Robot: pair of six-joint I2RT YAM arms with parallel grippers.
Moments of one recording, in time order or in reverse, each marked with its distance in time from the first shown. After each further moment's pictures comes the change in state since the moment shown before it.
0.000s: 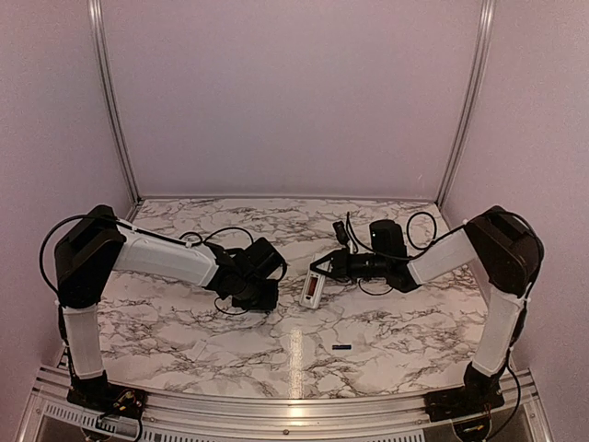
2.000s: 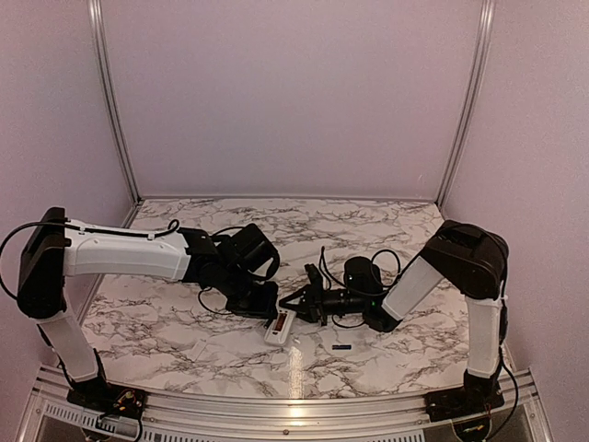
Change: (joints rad) left arm -0.065 -0.209 0.021 -0.237 0.286 0.047; right arm 0.257 0.167 -0.101 0.437 0.016 0.637
